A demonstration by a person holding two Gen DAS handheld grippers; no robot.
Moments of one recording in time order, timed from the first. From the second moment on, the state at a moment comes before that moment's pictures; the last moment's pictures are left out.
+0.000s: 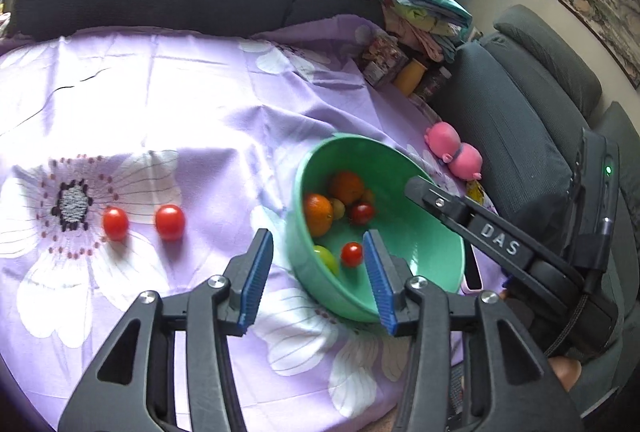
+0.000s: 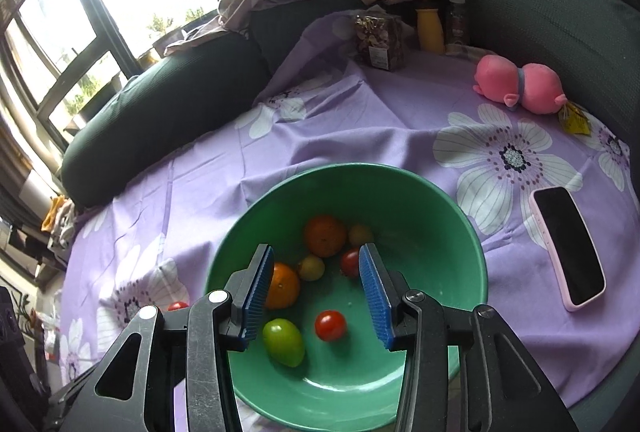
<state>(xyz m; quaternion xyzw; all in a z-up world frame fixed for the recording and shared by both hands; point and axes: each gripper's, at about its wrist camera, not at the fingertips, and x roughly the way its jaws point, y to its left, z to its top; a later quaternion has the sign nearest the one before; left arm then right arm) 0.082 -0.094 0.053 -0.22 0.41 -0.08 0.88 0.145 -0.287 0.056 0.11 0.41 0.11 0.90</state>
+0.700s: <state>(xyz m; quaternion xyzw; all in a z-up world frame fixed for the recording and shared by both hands) 0.055 0.060 0.001 -0.27 0.42 0.11 0.86 0.127 -0.116 0.011 -0.04 0.47 0.28 0.84</state>
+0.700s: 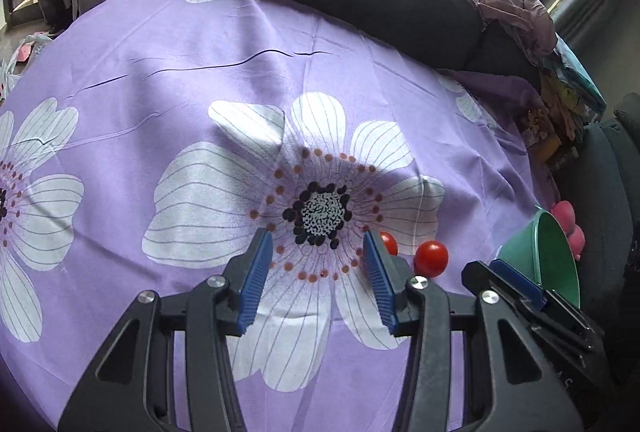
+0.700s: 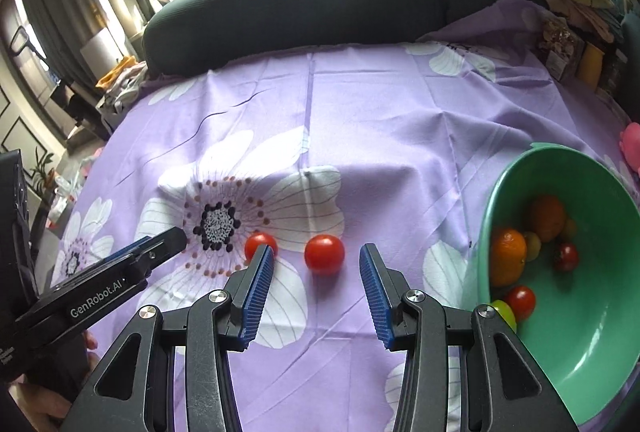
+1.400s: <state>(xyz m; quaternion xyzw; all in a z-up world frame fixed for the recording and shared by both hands) 0.097 0.041 -0.025 -0.27 0.48 0.06 0.83 0.160 -0.106 -0.031 -0.04 0.52 0.25 0.82</state>
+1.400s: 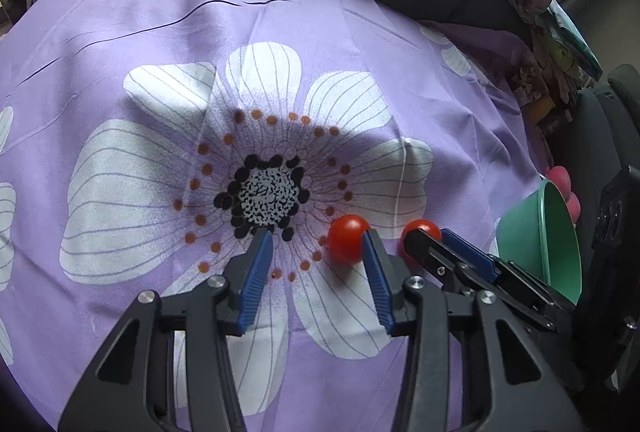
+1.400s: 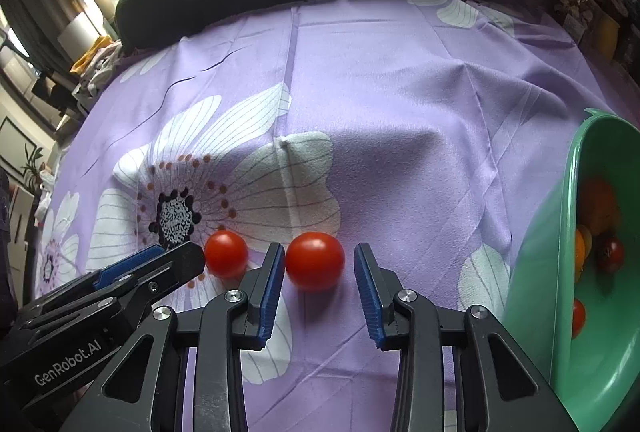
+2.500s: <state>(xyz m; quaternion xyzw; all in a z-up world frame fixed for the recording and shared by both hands) 0.114 0.018 -0.036 -0.24 0.48 0.07 0.84 0.131 -0.136 -0.009 -0.02 0.50 0.26 0.83</state>
